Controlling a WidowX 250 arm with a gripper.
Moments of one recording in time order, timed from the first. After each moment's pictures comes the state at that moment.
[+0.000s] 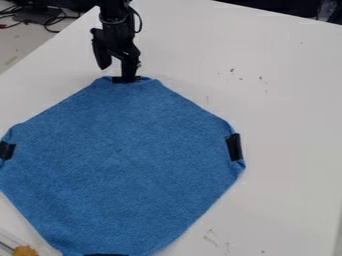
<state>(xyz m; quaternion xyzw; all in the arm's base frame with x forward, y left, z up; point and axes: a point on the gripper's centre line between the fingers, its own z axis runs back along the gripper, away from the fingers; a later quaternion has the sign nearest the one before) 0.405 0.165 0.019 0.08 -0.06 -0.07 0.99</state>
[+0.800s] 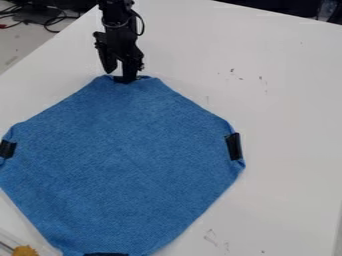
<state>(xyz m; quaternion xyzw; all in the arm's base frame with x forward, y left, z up) 0.406 0.161 0.012 0.08 -0.07 -0.06 0.99</state>
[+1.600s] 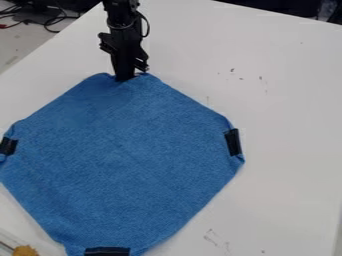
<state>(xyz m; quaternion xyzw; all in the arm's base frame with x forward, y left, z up) 0.407 0.158 0.014 0.09 -0.07 -0.07 0.99</state>
